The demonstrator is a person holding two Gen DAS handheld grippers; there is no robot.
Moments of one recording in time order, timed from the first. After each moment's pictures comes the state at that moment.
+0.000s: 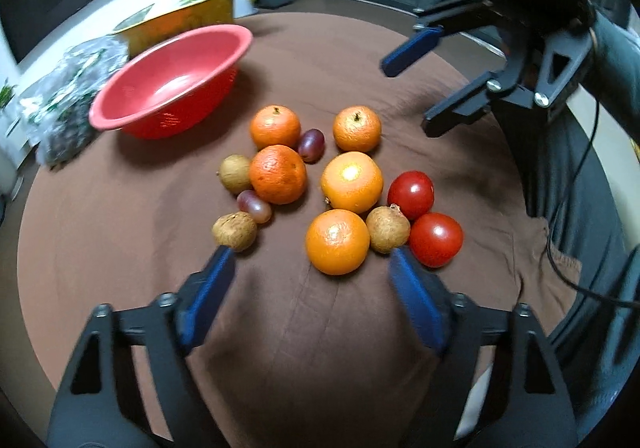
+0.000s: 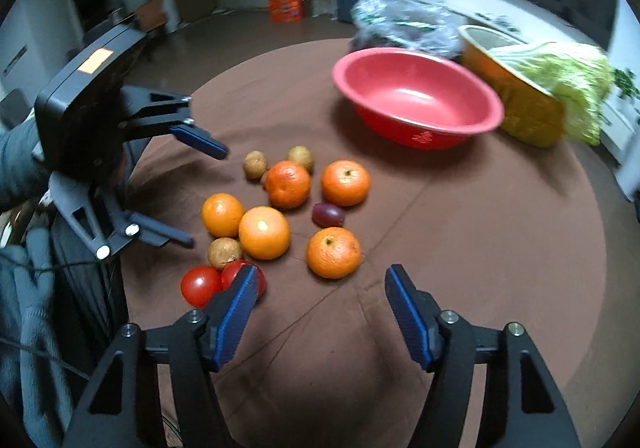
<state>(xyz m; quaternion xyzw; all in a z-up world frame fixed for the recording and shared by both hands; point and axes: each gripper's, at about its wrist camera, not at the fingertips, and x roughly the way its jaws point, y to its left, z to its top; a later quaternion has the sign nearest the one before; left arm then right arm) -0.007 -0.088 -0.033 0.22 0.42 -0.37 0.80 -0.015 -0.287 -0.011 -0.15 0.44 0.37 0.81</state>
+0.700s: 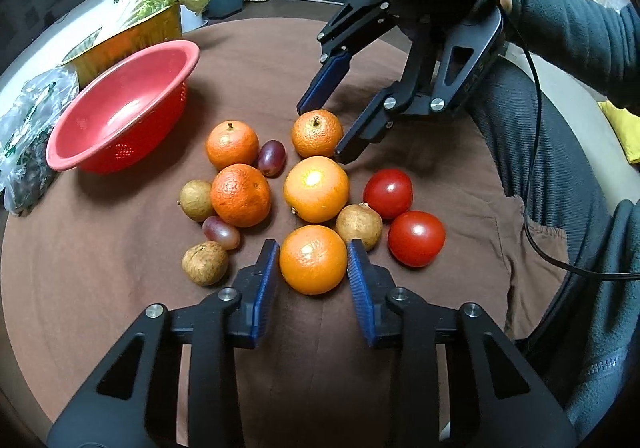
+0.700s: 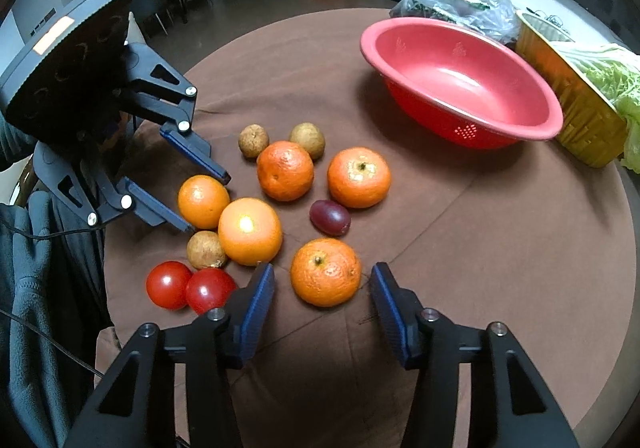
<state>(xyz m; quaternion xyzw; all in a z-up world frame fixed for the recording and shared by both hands) 0.000 -0.095 -0.037 0.25 0.40 -0.45 0.76 0.024 -0.269 -0.039 -0.20 0.47 0.42 0.75</state>
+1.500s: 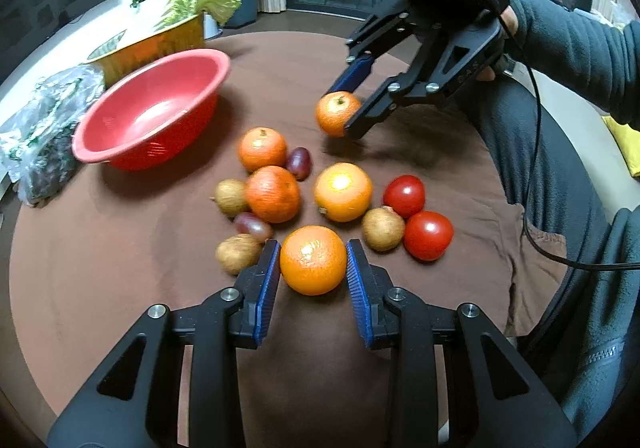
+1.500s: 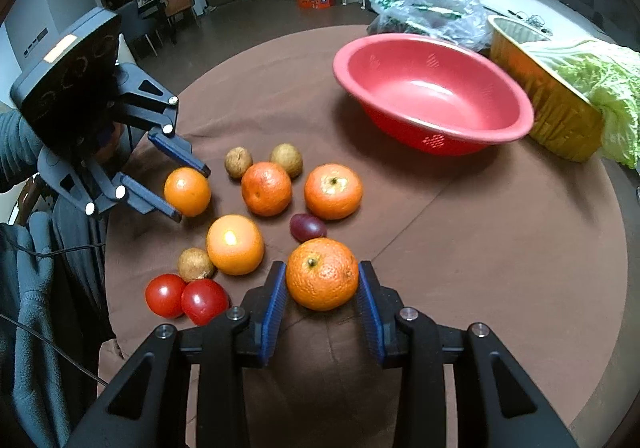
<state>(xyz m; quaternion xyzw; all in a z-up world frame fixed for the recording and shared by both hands) 0.000 -0.068 -0.021 0.23 0.39 -0.43 0.78 0.030 -0.289 -0.025 -0.17 0.45 0.41 0.78</state>
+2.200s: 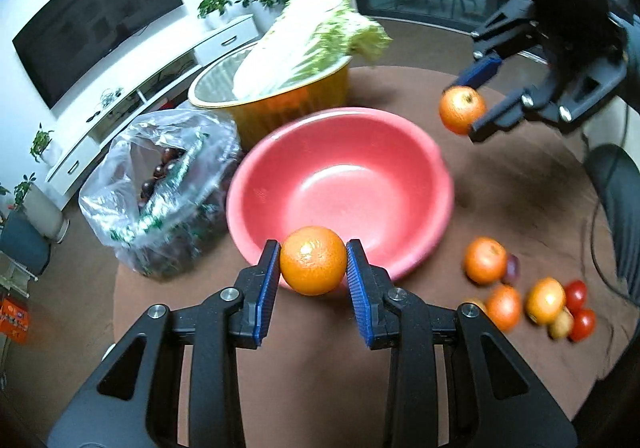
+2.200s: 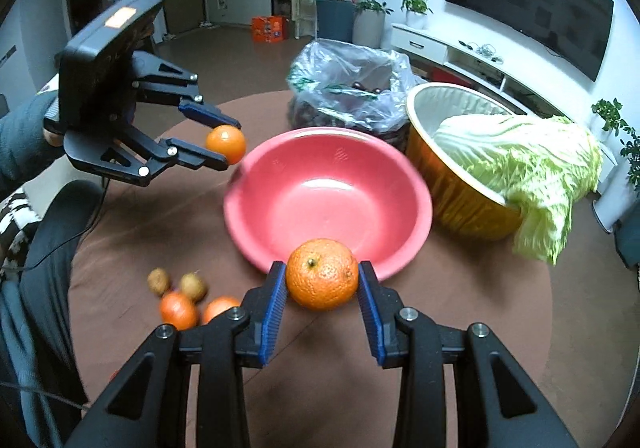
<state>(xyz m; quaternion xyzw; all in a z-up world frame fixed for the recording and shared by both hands) 0.162 -0.056 0.039 0.27 0.36 -0.31 0.84 0.115 -0.279 0.044 -0.17 0.40 0.33 0.84</state>
